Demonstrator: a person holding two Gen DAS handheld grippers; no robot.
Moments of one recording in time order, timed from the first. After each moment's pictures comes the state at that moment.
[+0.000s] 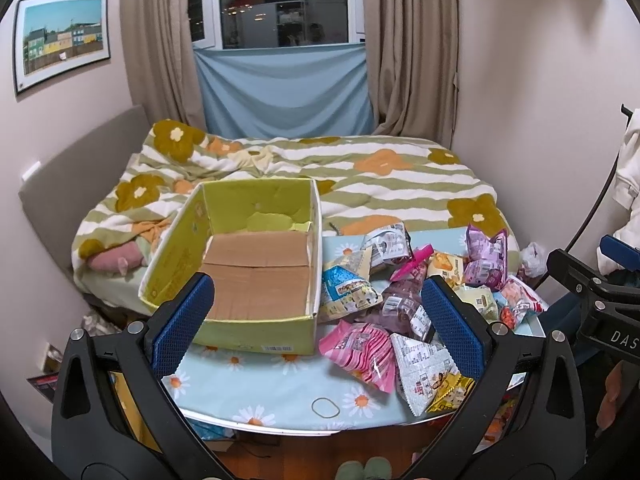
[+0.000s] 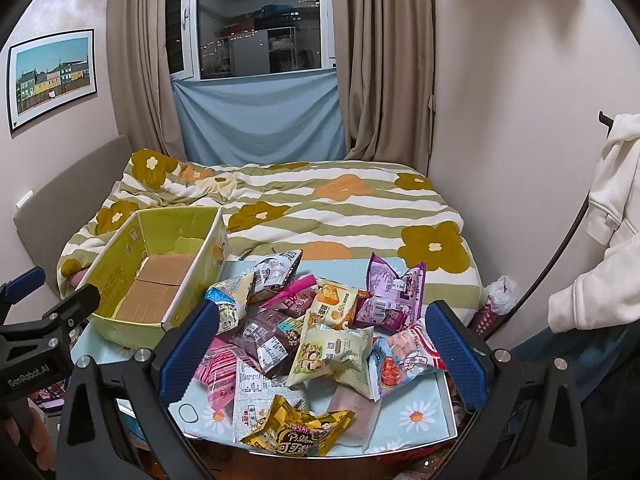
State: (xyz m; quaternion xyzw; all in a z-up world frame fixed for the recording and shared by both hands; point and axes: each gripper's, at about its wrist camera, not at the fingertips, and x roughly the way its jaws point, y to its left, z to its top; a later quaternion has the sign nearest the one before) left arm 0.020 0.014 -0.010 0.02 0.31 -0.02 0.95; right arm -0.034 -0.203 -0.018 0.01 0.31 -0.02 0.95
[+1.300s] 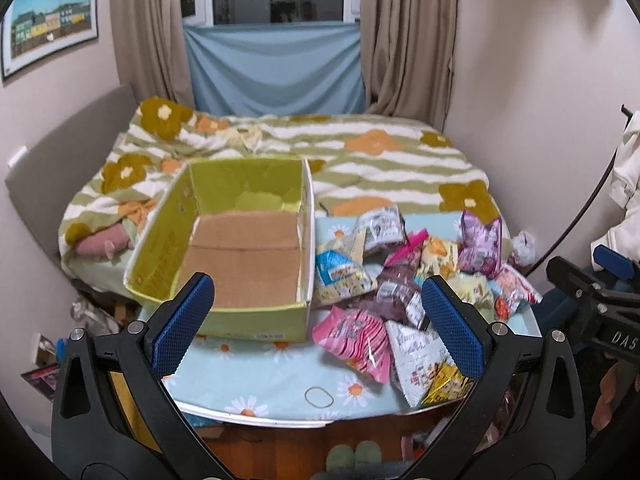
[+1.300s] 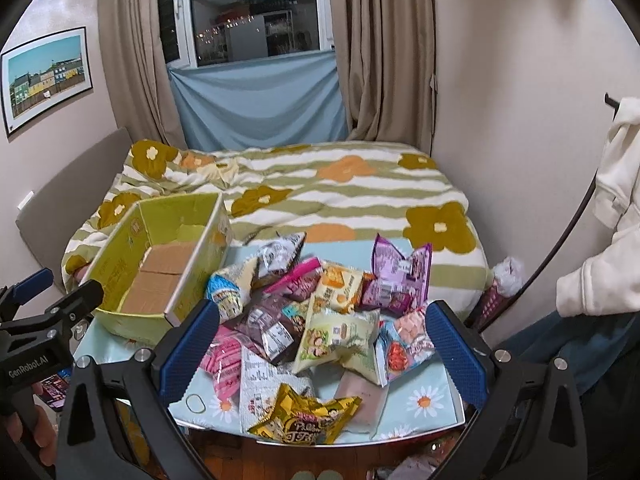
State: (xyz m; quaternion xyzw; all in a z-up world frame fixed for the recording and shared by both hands) left arm 0.039 0.025 -0.024 0.01 0.36 -0.04 0.93; right arm -0.024 -0.207 -0.031 0.03 0.35 -0.02 0.94
